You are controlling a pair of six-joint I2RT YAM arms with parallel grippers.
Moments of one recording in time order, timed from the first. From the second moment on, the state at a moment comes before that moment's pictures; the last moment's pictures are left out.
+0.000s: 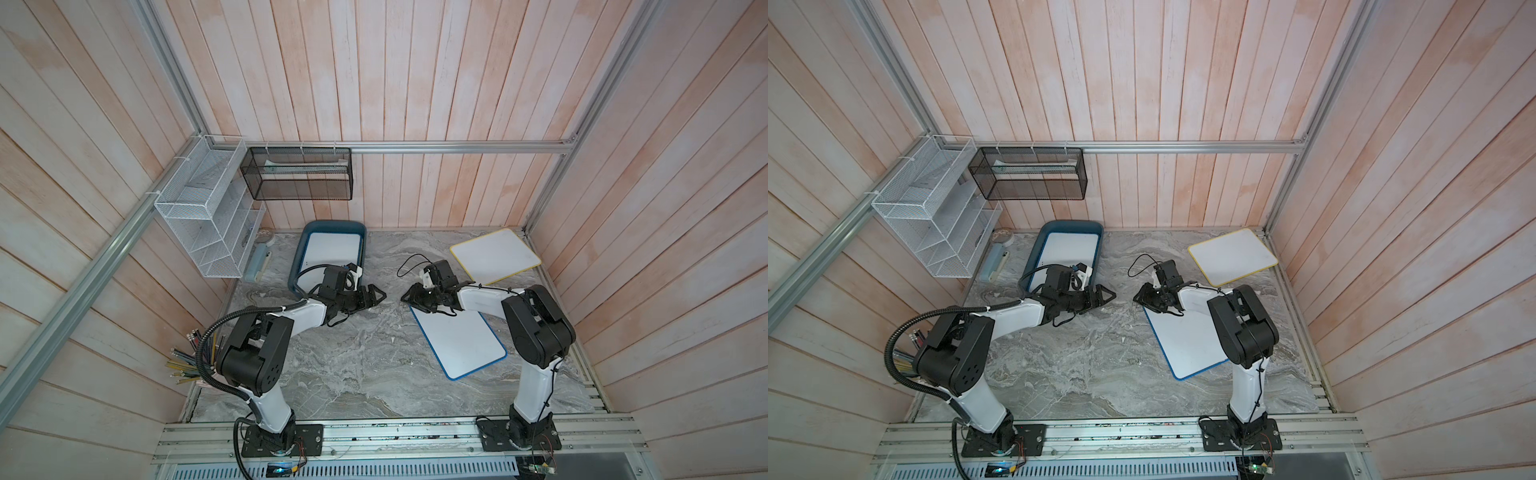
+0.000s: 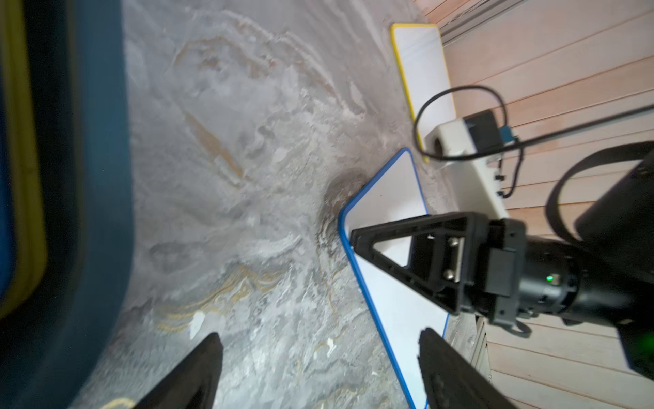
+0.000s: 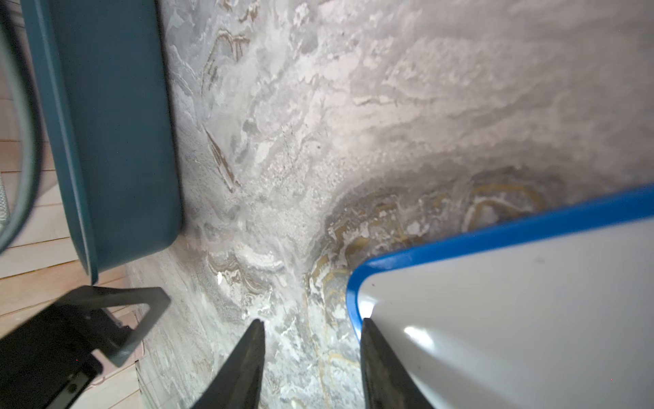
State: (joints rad) left arm -0.36 1.74 0.89 0.08 0.54 -0.61; right arm 0.50 1.95 1.14 -0.09 -0.42 0.80
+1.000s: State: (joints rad) left arm -0.47 1.53 0.79 0.22 0.40 -0.61; right arm -0.11 1.42 0.61 -0.26 -0.20 0.53
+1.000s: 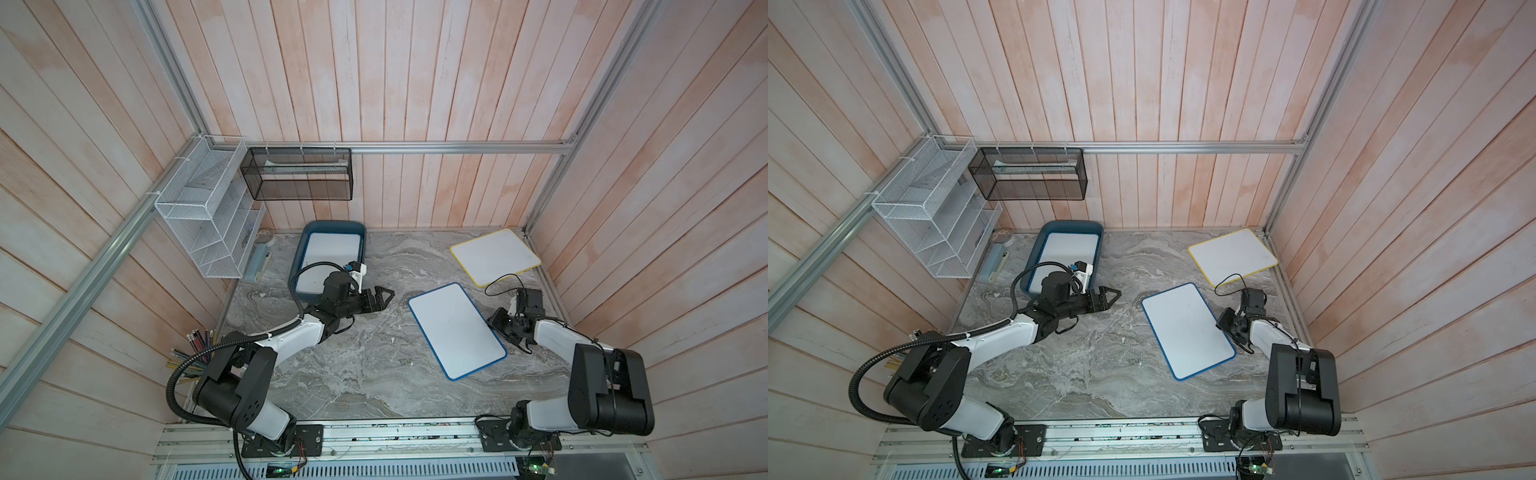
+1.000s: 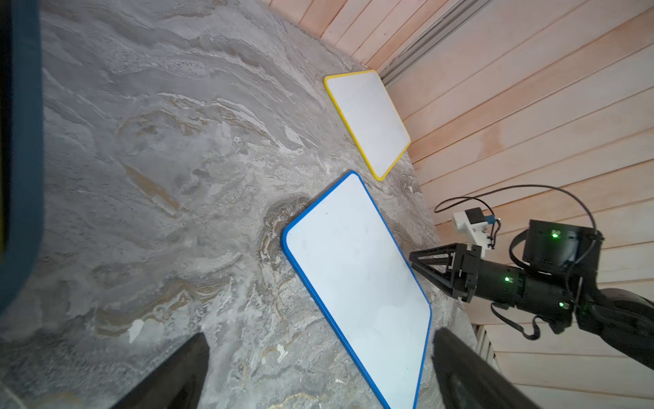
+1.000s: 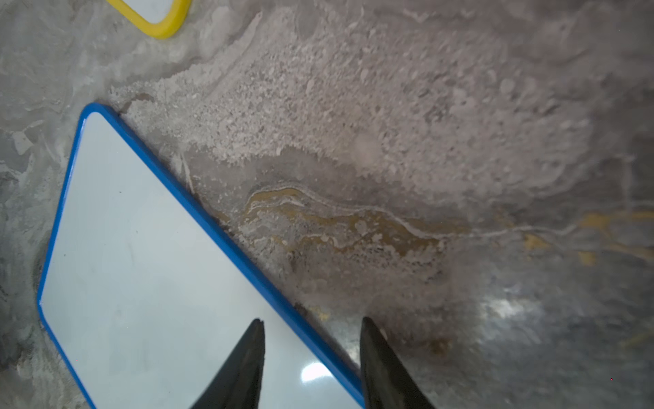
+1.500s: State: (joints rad) left arm -0.53 1.66 0.70 0.33 0.49 -0.66; right arm -0.09 1.36 0.52 -0.17 -0.30 0.51
